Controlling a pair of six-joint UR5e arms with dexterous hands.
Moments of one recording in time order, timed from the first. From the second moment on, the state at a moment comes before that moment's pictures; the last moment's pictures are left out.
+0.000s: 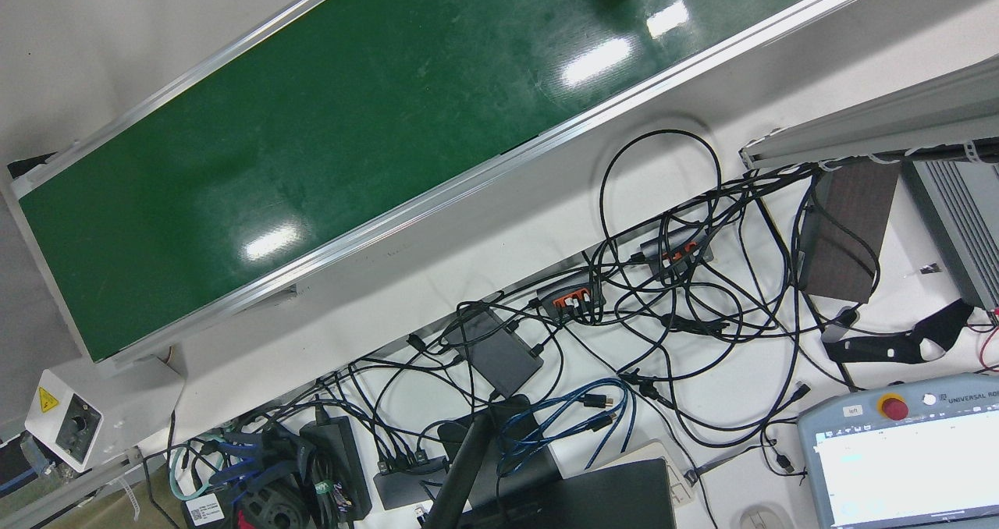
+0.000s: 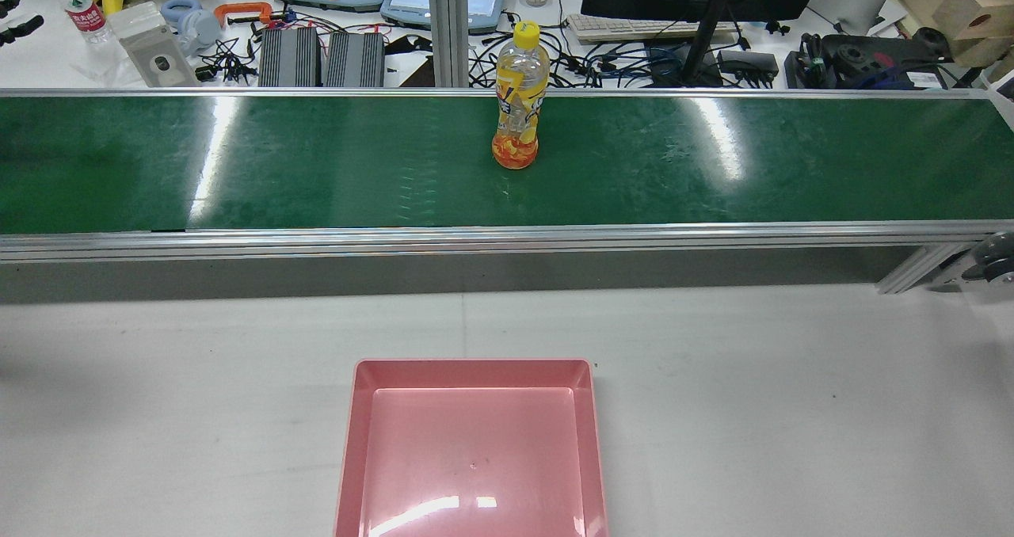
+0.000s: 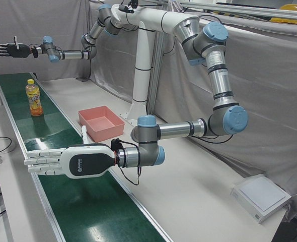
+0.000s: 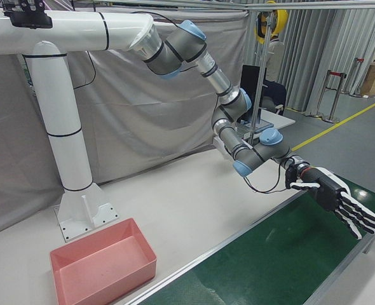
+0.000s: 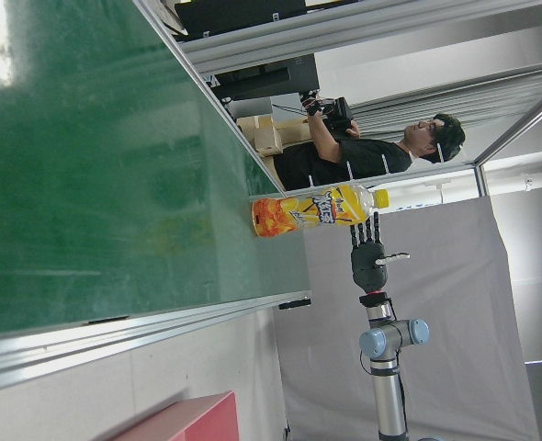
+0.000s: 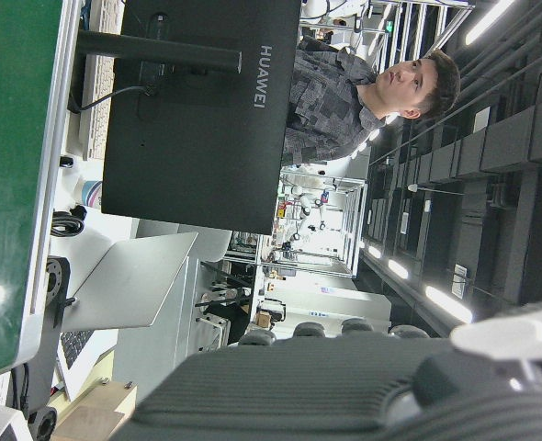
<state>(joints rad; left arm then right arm) -1.25 -1.81 -1.58 -0.08 1.49 0.26 1.56 -1.46 1.54 -3.27 -1.58 -0.10</state>
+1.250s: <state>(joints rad) -1.25 -1.81 -1.59 -0.08 1.49 0.26 1.56 -1.46 1.54 -3.27 -1.58 -0.10</state>
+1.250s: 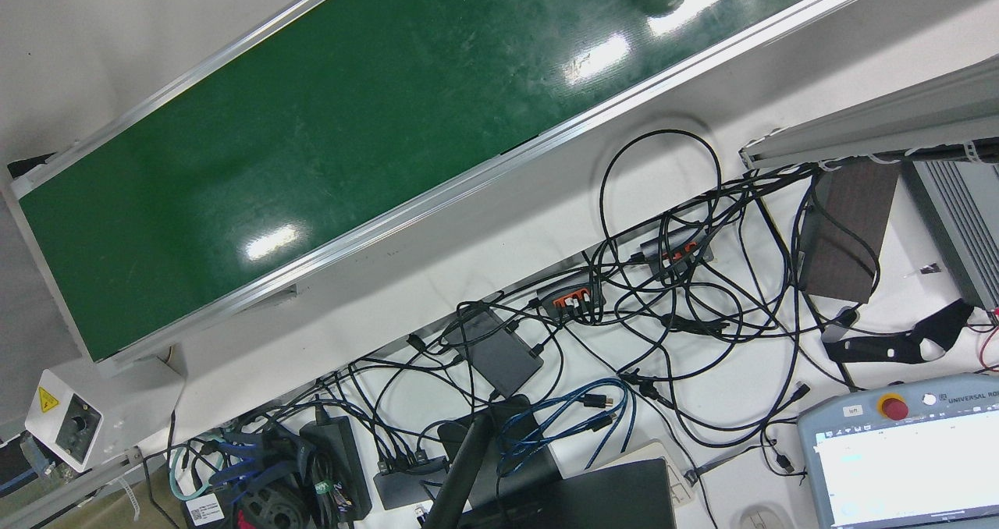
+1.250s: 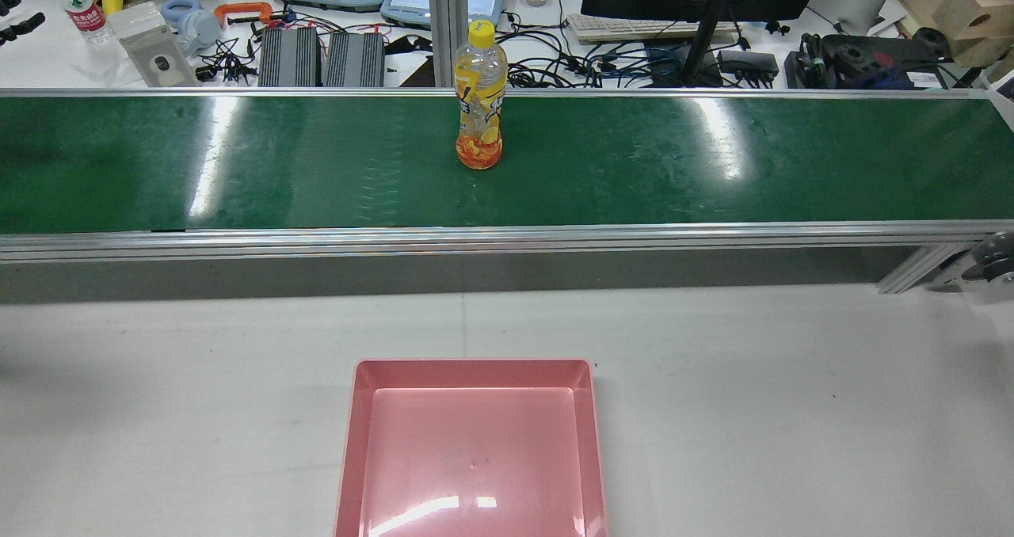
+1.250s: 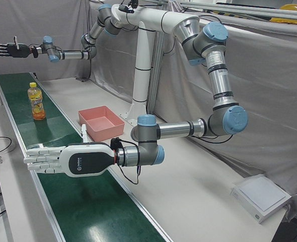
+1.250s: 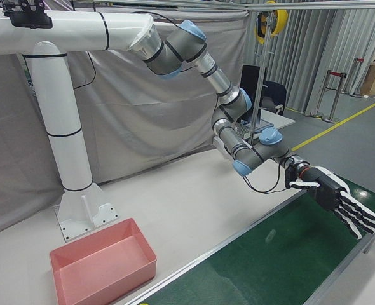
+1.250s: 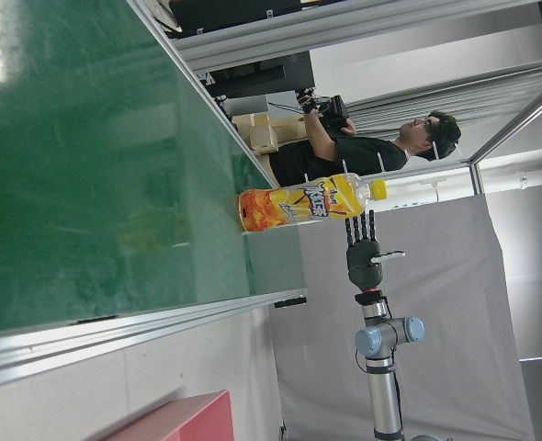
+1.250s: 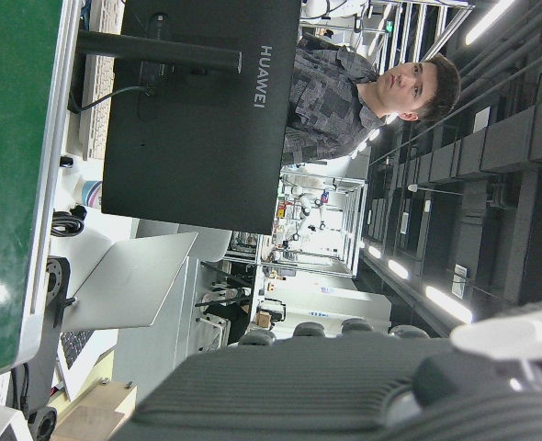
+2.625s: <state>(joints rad) -1.24 -1.82 -1.64 -0.03 1.49 0.31 1.56 -1.46 1.54 -3.27 -1.58 -0.10</state>
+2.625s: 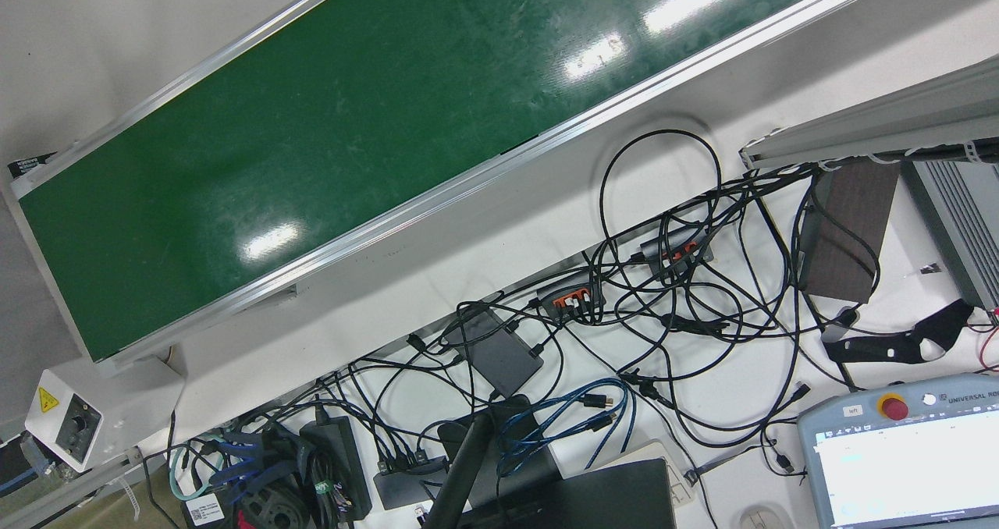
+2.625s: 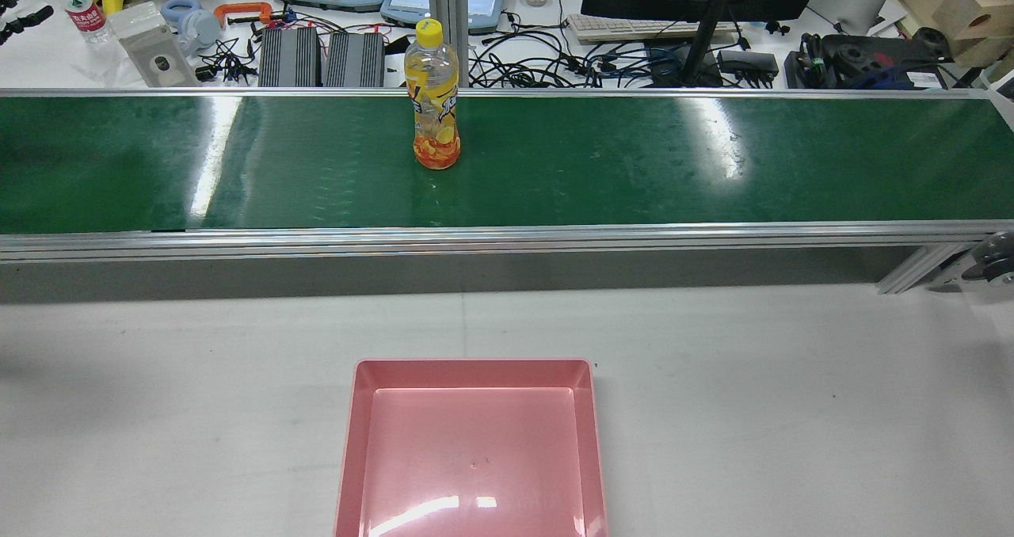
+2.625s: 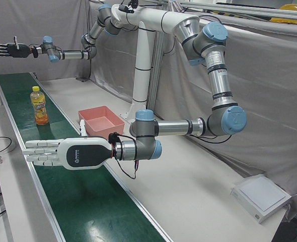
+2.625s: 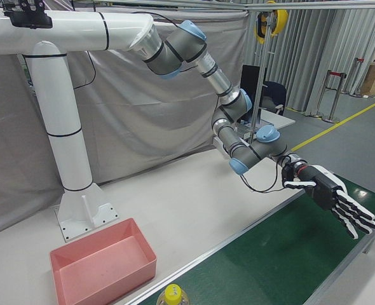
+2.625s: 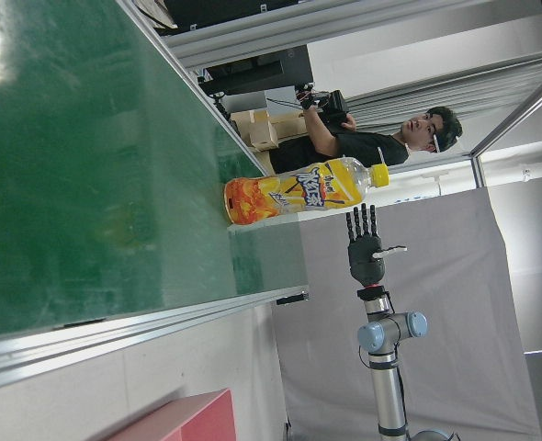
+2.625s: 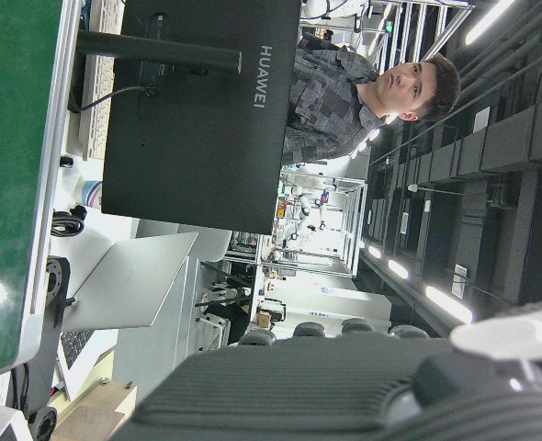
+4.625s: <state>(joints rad) -0.90 -2.04 -1.70 0.23 1.21 0.45 1.56 -1.46 1.54 -3.27 -1.58 -0.10</state>
